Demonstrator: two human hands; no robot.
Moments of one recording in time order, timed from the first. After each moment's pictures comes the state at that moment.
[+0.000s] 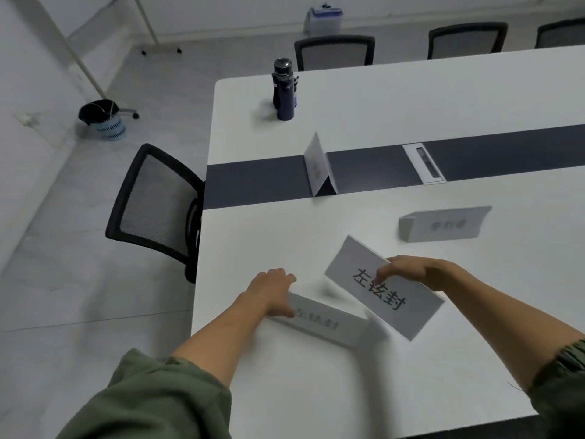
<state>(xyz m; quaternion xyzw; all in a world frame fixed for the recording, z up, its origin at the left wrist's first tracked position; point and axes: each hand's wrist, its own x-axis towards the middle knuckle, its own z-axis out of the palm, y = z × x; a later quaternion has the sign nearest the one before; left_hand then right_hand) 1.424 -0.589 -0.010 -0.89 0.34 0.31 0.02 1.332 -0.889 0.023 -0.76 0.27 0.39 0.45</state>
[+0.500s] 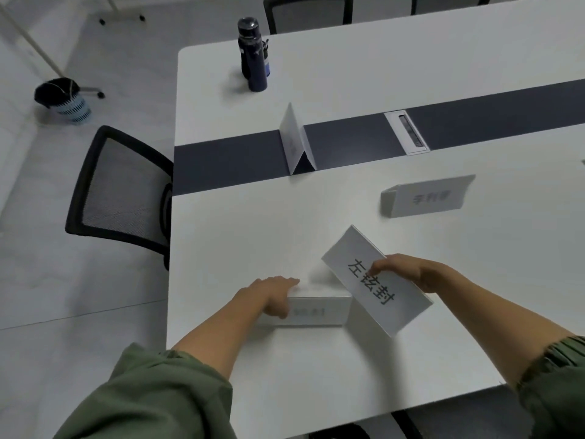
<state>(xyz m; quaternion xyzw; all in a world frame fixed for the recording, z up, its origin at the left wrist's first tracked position) 1.402 -0.631 -0.047 -0.83 0.29 0.48 0.07 1.288 -0.916 -0.031 -0.66 0.34 0.37 0.56</state>
